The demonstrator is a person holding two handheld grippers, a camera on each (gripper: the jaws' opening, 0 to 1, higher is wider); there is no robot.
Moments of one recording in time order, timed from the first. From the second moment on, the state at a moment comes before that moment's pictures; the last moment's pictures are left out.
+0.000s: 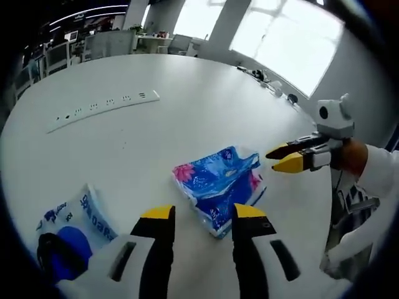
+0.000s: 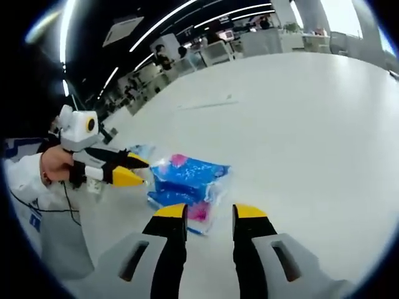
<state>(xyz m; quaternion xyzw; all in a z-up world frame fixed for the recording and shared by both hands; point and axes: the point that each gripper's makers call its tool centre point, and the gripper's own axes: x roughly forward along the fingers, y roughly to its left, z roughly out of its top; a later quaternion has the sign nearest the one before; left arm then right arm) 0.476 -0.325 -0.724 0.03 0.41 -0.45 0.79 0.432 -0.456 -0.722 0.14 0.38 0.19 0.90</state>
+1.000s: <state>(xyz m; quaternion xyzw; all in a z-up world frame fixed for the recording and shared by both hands) 0.463 -0.308 -0.668 0.04 0.36 -0.47 0.81 0.427 -0.441 -0.676 0.11 0.34 0.20 0.91</state>
